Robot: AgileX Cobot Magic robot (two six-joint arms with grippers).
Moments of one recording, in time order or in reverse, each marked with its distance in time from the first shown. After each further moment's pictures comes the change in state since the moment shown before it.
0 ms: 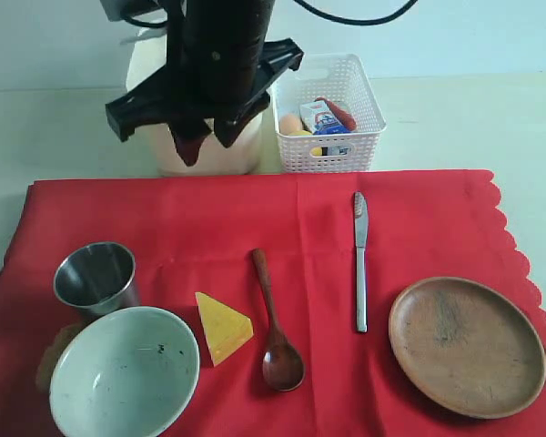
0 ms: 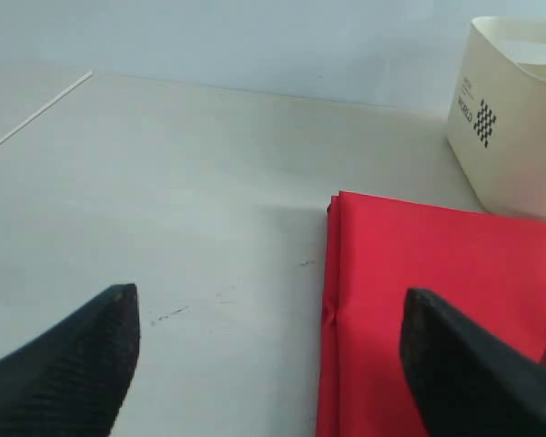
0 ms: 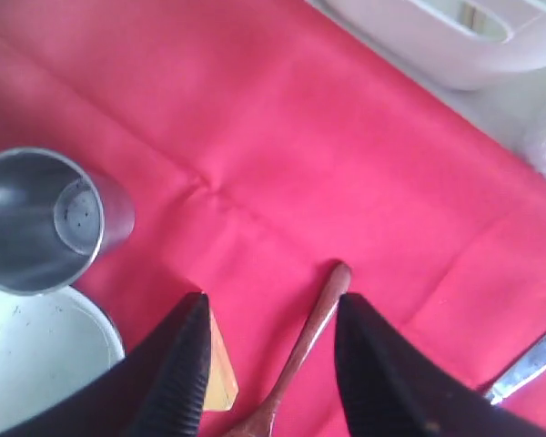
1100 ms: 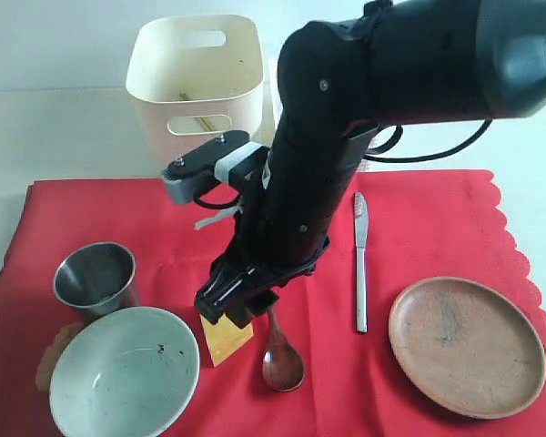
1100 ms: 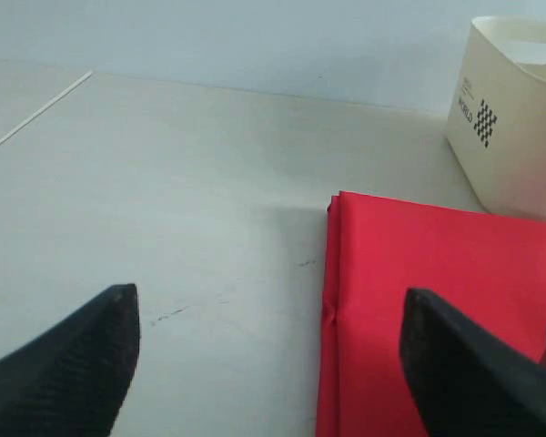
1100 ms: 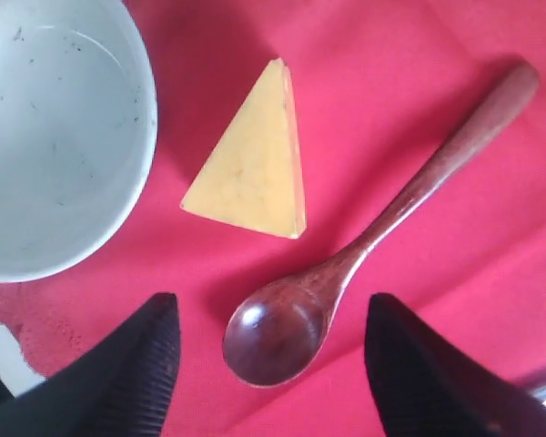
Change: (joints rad) left arm 0.000 0.000 0.000 0.000 0.000 0.000; right arm 0.004 -0.167 0.625 0.237 -0.297 -0.355
